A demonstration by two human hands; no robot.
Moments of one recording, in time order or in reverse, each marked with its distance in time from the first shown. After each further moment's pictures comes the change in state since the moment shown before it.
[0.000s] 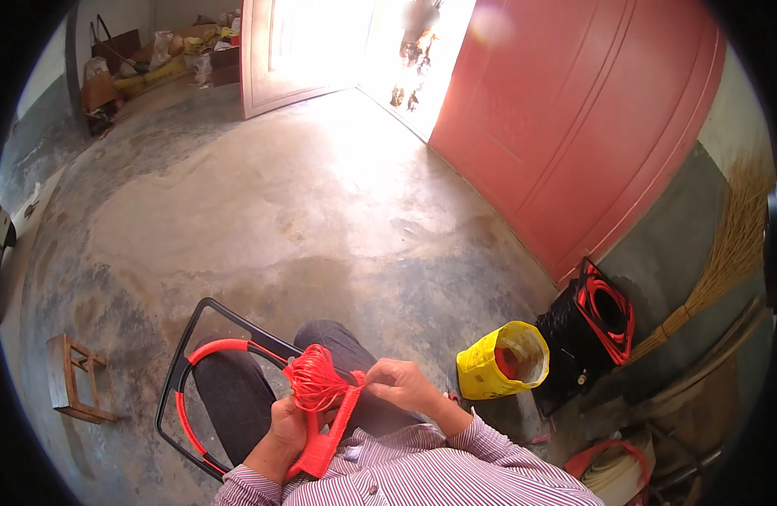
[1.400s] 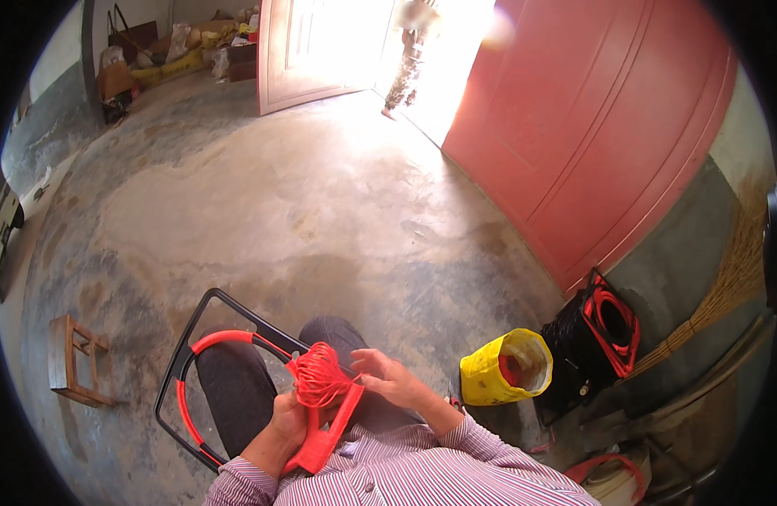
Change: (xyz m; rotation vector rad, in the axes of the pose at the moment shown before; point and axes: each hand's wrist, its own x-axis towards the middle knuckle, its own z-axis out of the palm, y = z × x) left_hand -0.001 0.000 0.003 -0.071 -0.043 -0.015; right_hand 0.016 0.015 0.014 0.409 -0.204 0.230
